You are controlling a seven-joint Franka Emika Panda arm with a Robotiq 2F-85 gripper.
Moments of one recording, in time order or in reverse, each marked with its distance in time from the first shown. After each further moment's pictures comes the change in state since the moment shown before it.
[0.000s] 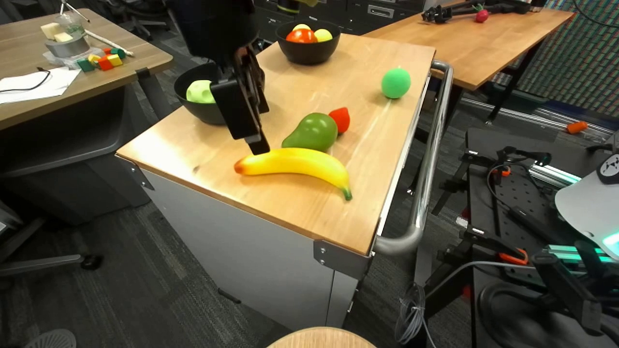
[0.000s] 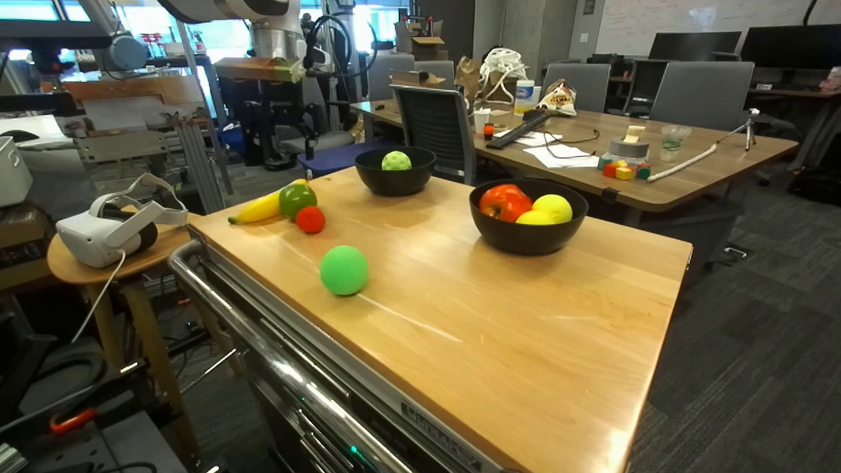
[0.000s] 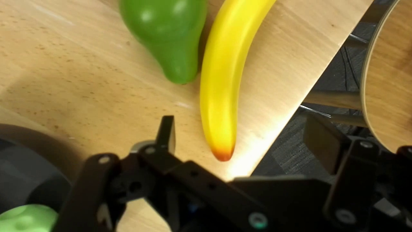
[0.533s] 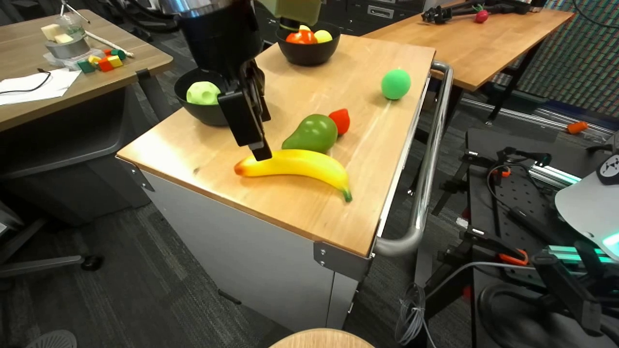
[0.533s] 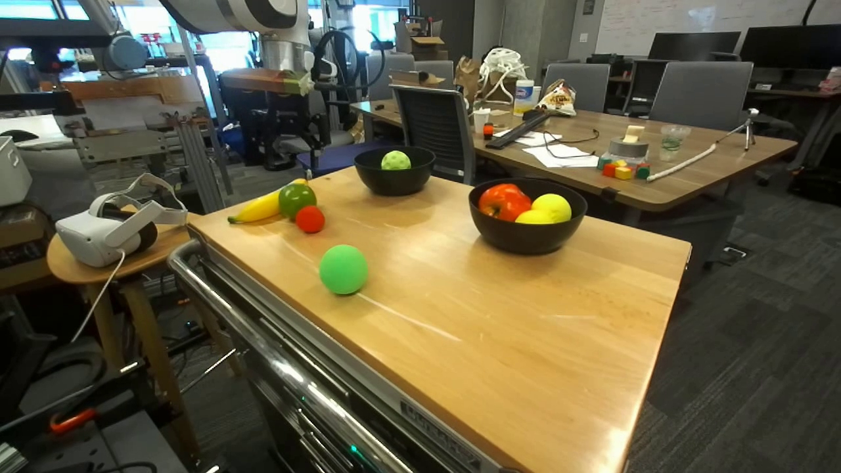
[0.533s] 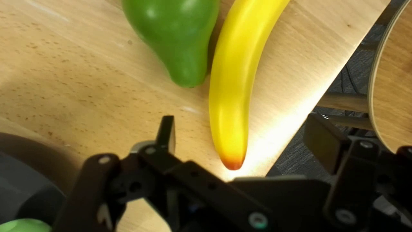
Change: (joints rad) arm -0.024 0.025 0.001 -0.009 0.019 0.031 -0.039
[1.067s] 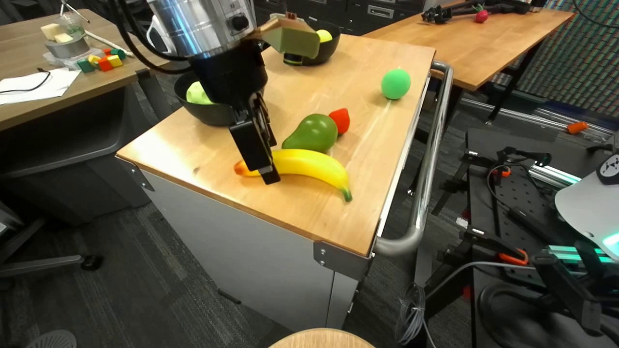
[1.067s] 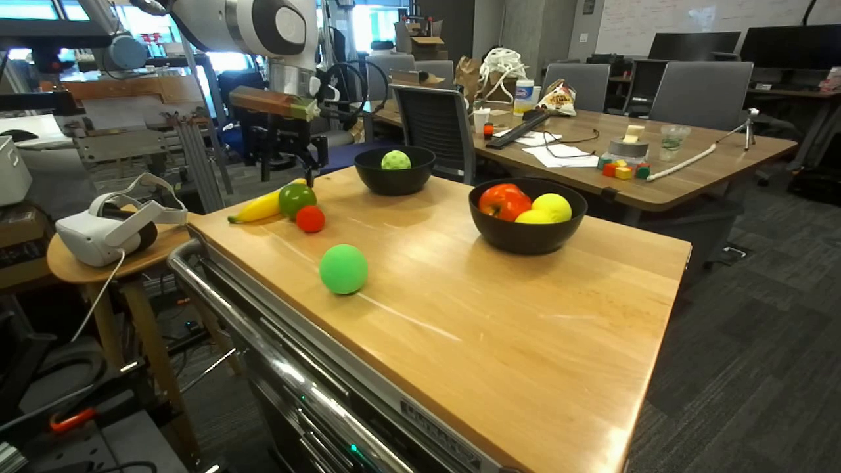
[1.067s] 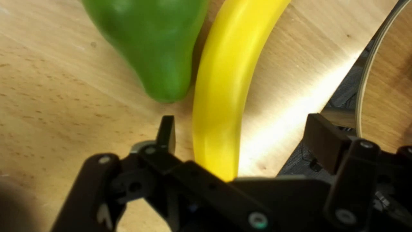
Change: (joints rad) arm -0.011 0.063 0.008 0.003 0.066 0.006 -0.078
